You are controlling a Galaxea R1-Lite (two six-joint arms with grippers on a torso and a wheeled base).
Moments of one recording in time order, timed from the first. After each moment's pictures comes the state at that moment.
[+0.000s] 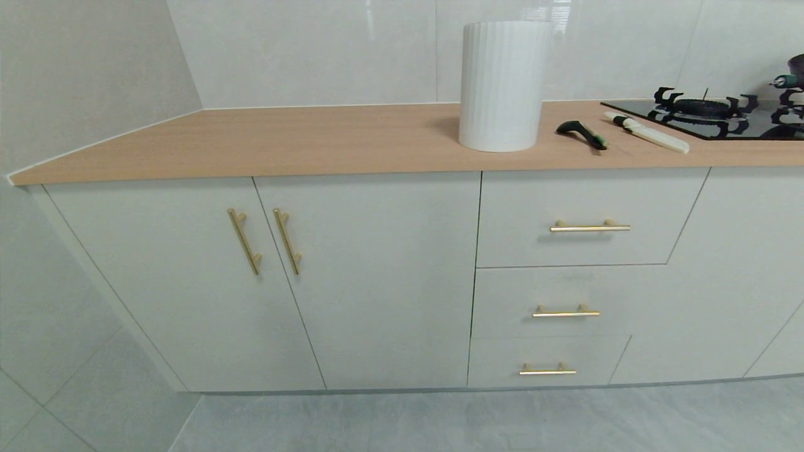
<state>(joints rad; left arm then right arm) 0.00 0.00 0.00 0.00 0.04 -0.01 0.00 0.00 0.00 0.00 -0.04 0.02</state>
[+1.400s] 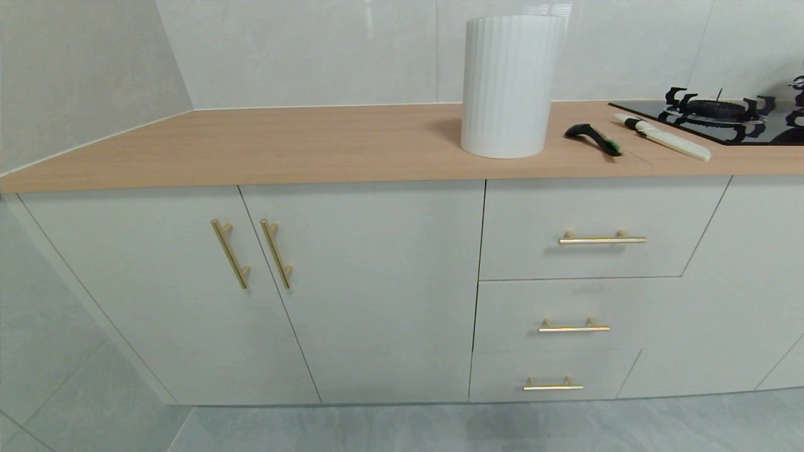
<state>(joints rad) 0.00 0.00 0.00 0.00 0.04 -0.01 0.04 0.66 -0.41 0.01 0.05 -0.02</state>
